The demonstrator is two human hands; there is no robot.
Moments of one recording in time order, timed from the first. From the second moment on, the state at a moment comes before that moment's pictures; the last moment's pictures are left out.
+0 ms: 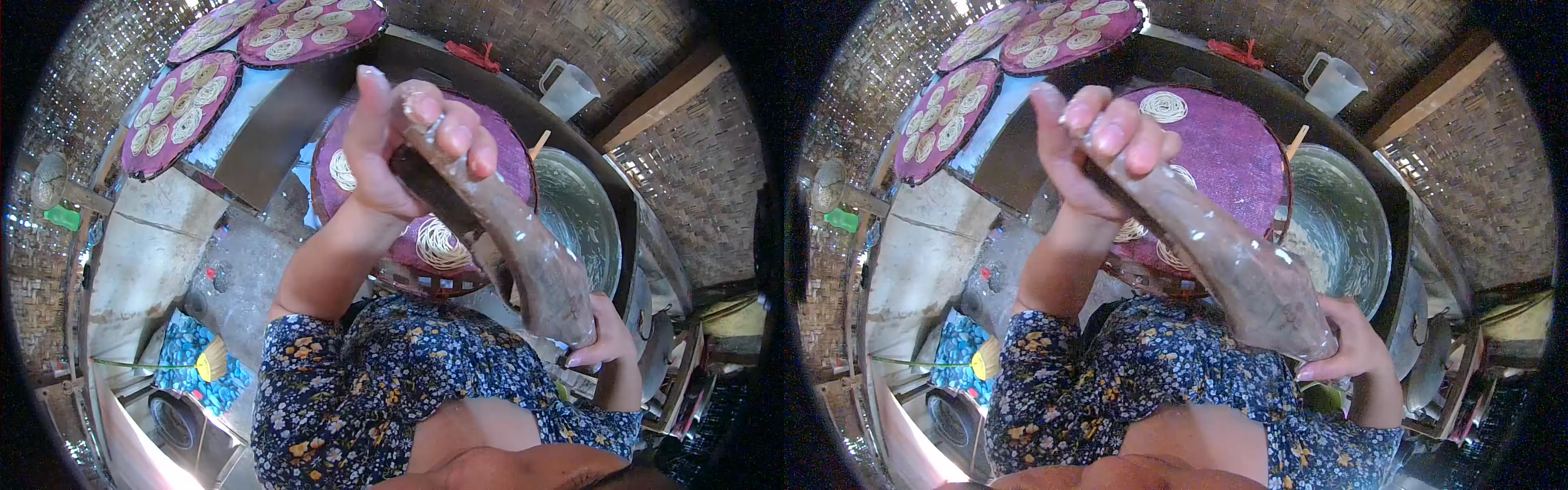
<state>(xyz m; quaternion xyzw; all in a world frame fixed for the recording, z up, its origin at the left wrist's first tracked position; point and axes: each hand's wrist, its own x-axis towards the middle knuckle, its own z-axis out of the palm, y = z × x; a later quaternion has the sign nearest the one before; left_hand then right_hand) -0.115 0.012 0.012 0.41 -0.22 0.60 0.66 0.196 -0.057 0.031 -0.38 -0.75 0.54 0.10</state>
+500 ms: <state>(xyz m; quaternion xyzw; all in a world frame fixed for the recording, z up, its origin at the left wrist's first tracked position) -0.063 0.050 -0.111 0.65 0.34 0.32 0.60 0.205 -0.049 0.016 -0.42 -0.71 0.55 0.14</state>
